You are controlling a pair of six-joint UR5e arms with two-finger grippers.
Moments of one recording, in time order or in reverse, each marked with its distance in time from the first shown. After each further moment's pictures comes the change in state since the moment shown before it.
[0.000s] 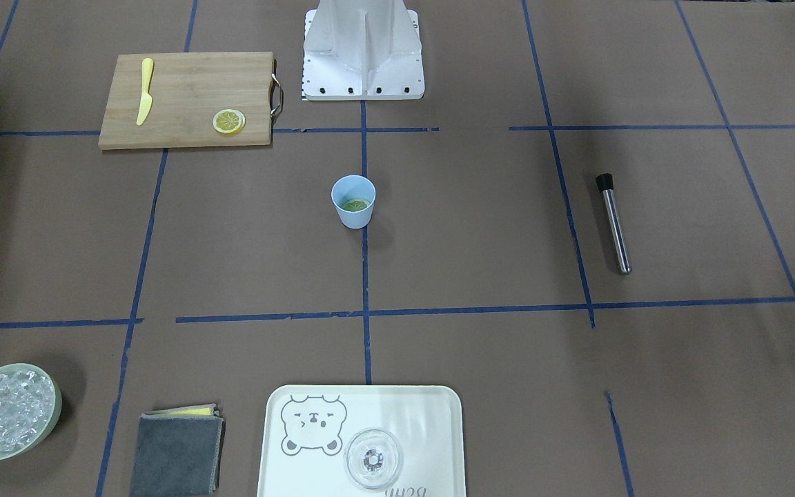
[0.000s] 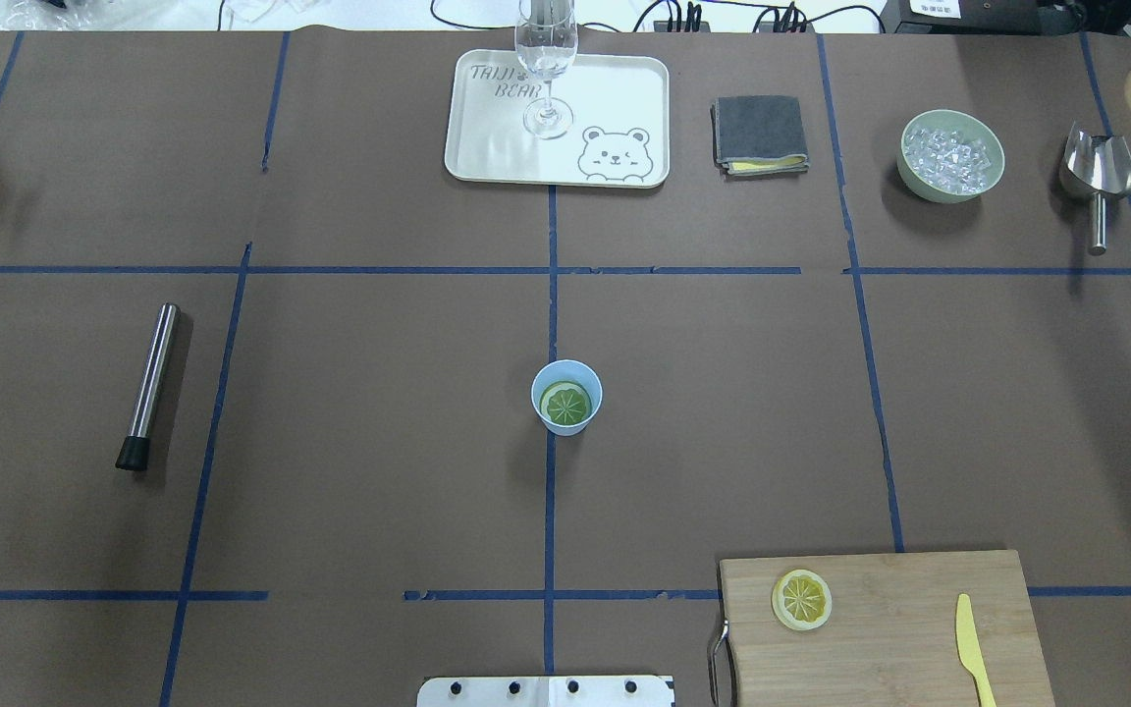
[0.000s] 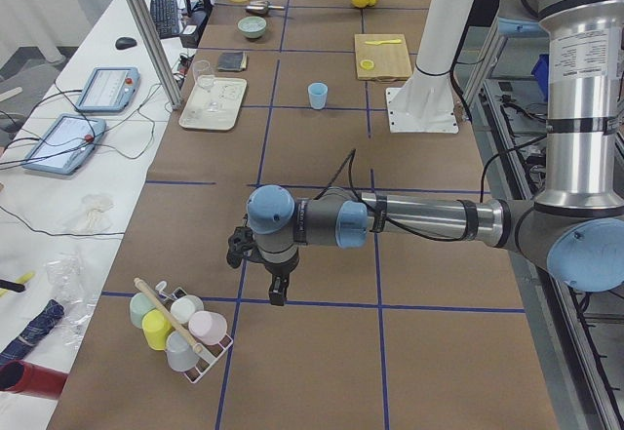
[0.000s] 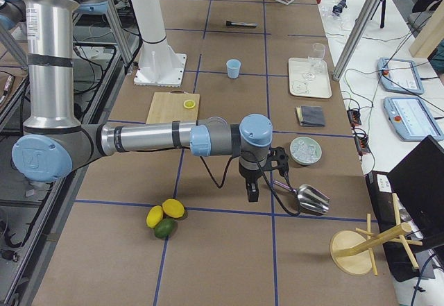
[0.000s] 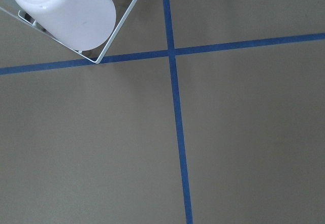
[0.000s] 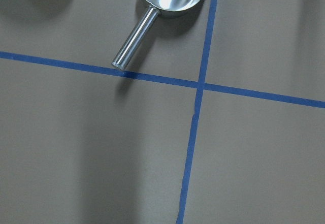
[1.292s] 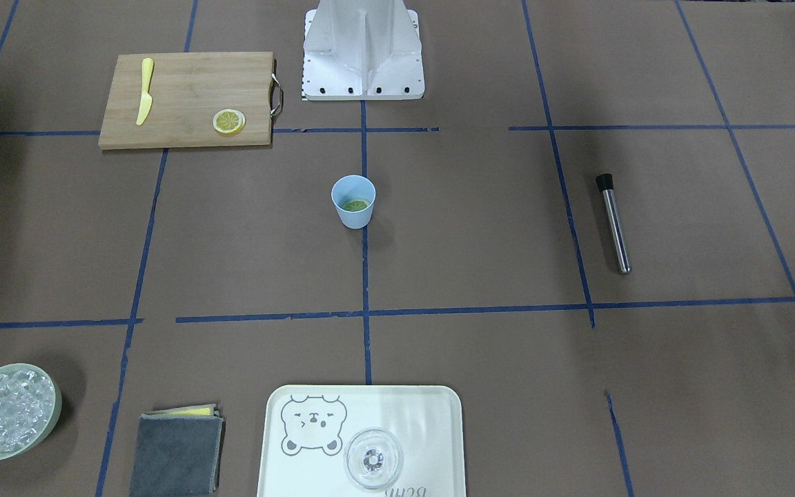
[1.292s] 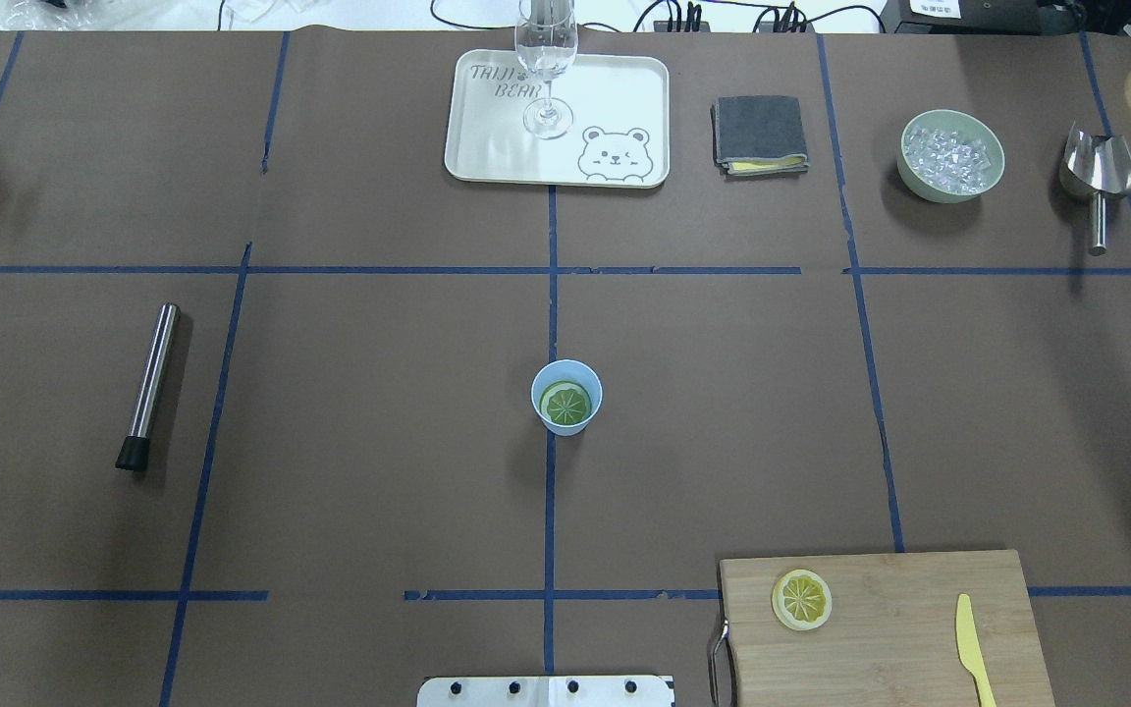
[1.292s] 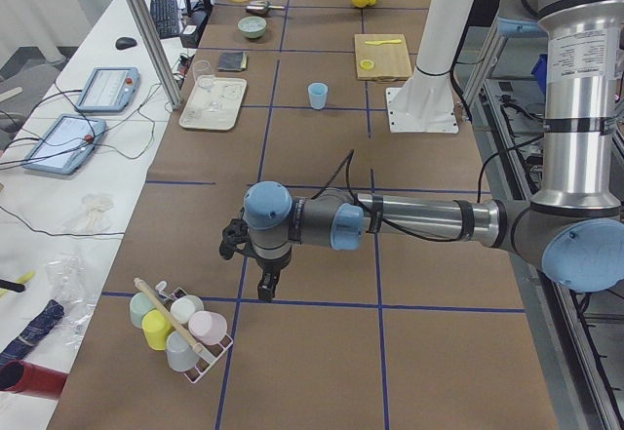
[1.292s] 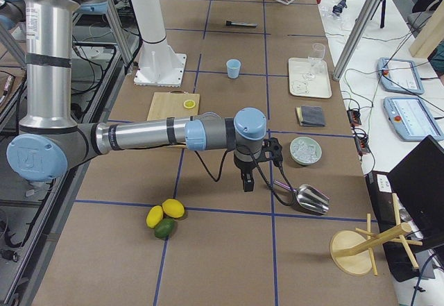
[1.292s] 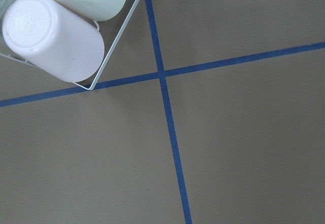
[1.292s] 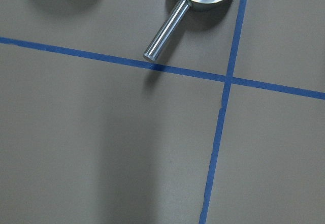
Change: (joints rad) left arm 0.001 -0.015 0.024 -0.104 -0.002 0.024; right arm -0.022 -0.032 0.050 -0.002 0.038 0.004
